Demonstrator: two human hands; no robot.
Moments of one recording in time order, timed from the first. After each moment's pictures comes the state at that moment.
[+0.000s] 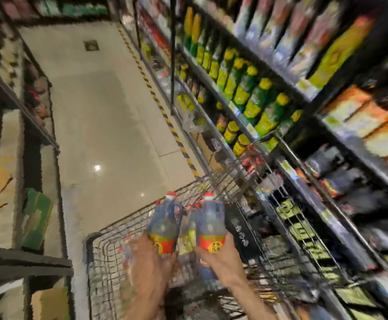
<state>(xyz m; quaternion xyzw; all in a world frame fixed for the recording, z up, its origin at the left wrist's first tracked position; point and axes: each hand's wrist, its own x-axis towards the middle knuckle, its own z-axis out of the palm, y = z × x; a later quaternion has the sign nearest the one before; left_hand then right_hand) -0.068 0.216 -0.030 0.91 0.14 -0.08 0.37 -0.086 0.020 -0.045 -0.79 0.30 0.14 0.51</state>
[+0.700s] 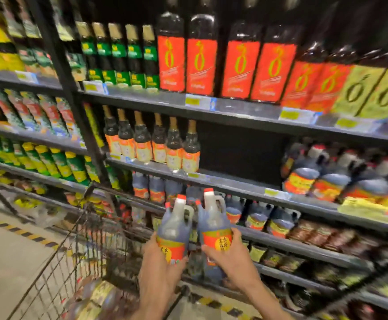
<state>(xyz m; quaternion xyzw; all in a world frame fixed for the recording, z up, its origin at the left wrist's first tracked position) -0.234 -0.090 0.130 0.79 -0.31 -0.16 0.50 -0.377 -0.218 0.141 -0.67 0.50 -0.18 0.51</state>
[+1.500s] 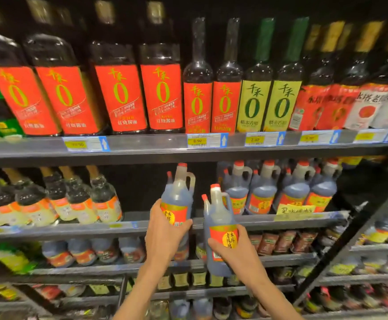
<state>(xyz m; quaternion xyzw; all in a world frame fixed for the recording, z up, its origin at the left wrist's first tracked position) -0.280 -0.371 0.178 0.73 -0.46 -0.18 0.47 -0.486 -0.381 0.173 -0.57 0.56 -0.32 0.51</state>
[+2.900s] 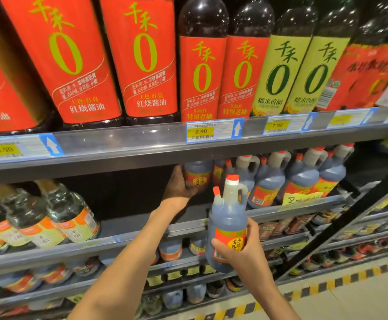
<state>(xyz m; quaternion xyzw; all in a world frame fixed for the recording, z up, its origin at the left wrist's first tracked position) -0.260 -0.569 0.132 0.62 -0.59 -0.32 0.42 -0.459 -0.414 0.143 -0.47 0.59 -0.42 0.51</state>
